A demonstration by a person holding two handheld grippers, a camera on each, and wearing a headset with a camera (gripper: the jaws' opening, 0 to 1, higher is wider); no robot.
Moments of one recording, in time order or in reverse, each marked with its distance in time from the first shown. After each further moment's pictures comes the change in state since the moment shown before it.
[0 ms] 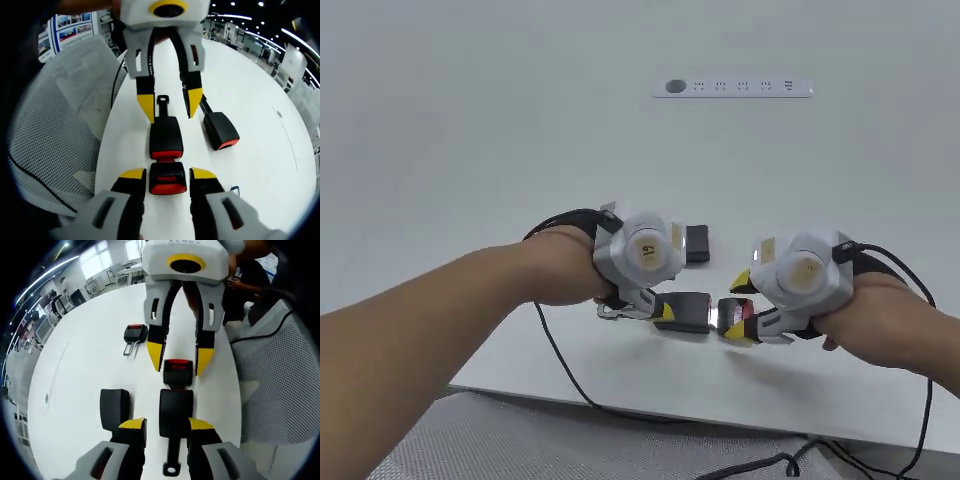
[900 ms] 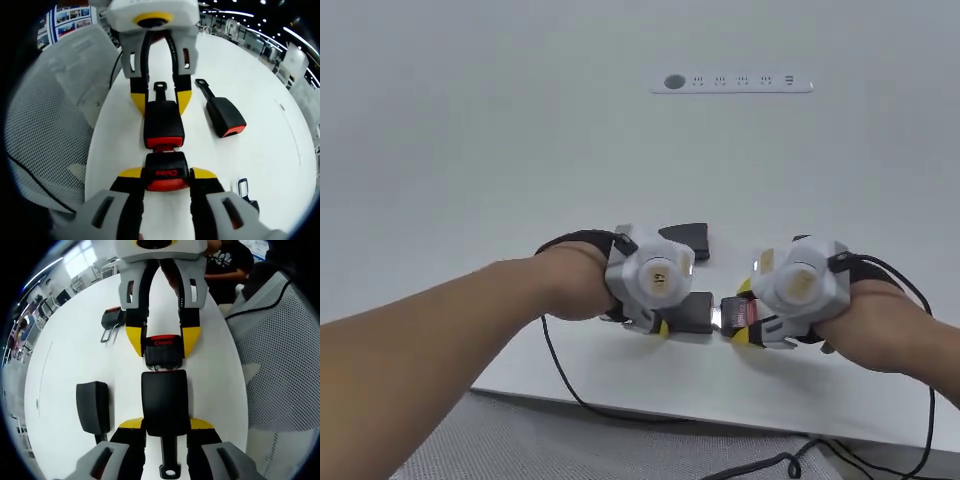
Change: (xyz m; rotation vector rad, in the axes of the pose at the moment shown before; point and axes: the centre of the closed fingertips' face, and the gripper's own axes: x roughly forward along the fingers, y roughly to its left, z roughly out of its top) left arm 0.035 -0.021 -0.027 0.082 0.108 -0.057; right arm 0.019 0.001 -0.025 -0.007 0.053 0.000
